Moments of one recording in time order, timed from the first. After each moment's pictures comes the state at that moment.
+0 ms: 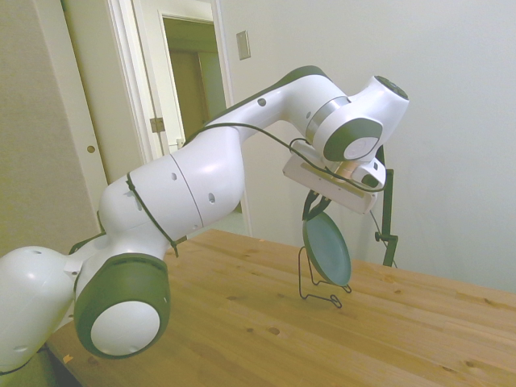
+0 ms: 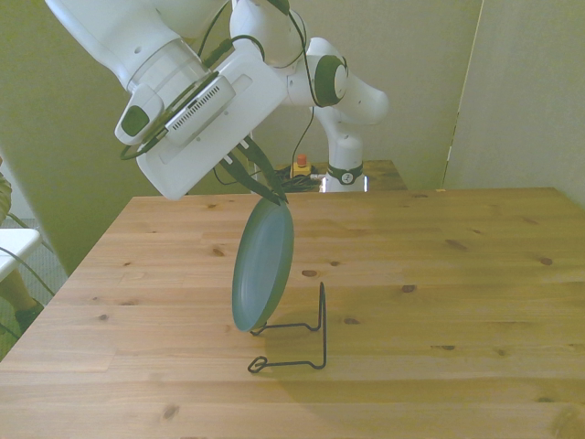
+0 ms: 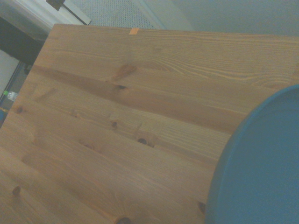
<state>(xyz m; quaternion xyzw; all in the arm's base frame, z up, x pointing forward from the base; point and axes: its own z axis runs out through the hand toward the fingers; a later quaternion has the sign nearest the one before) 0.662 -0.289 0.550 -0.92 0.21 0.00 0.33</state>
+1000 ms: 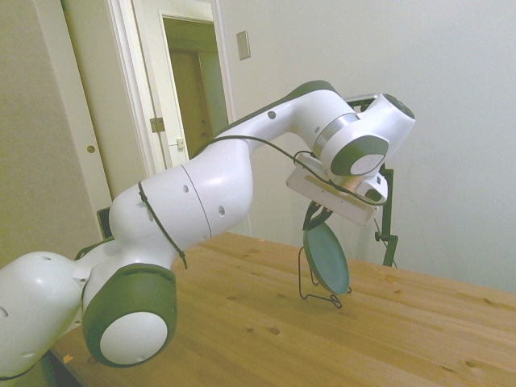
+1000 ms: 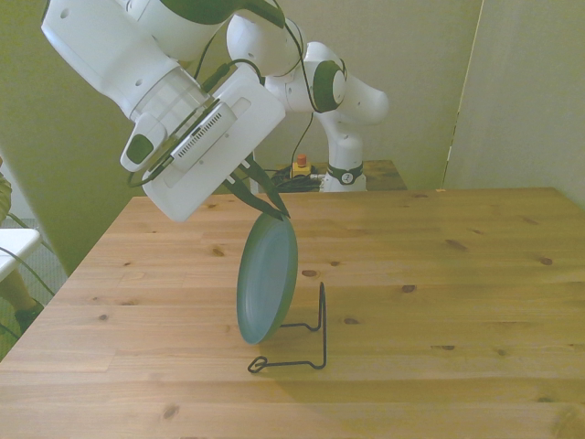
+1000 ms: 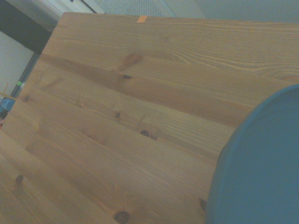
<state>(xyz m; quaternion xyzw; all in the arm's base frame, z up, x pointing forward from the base) 0.668 -0.292 0.522 -0.92 0.18 0.01 0.34</state>
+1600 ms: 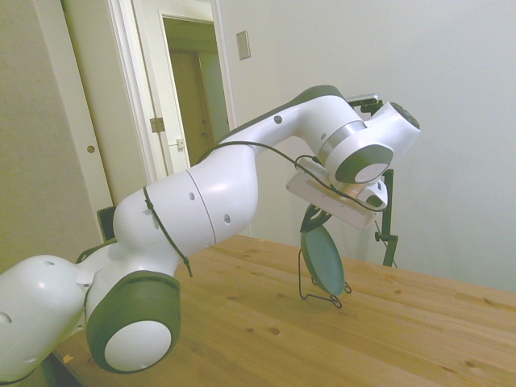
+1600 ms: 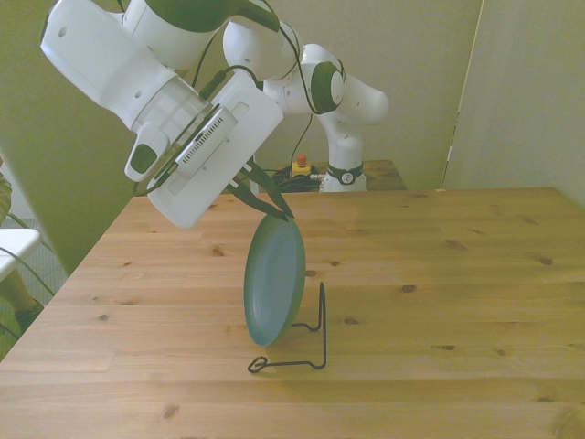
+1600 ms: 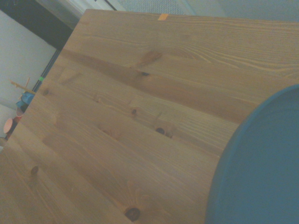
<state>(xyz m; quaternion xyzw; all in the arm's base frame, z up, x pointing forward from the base) 0.669 -0.292 0.508 -0.92 0.15 0.02 0.37</state>
